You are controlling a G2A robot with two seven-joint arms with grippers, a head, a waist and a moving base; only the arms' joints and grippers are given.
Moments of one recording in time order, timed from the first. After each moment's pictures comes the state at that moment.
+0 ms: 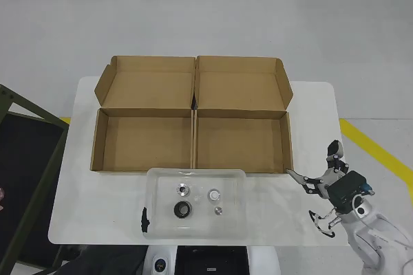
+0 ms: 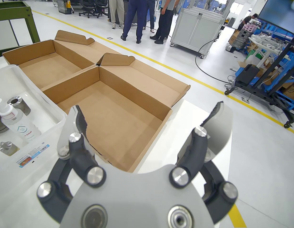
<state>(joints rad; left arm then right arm) -0.36 -0.19 -0.39 -1.44 1.98 -0.36 0.13 -1.84 -1.22 1.79 -2.06 -1.45 -0.58 -0.25</state>
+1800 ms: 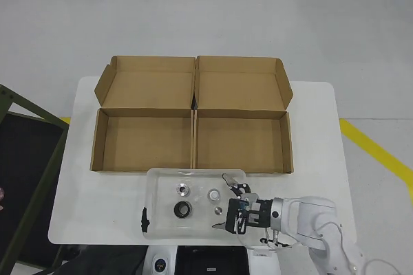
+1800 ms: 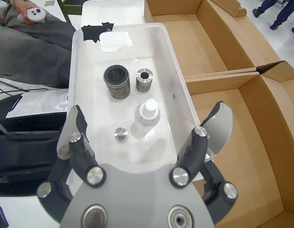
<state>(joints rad) -0.36 -0.19 -0.39 -1.44 1.98 -0.36 0.13 -1.55 -1.18 1.25 -2.10 -1.42 -0.97 0.39</state>
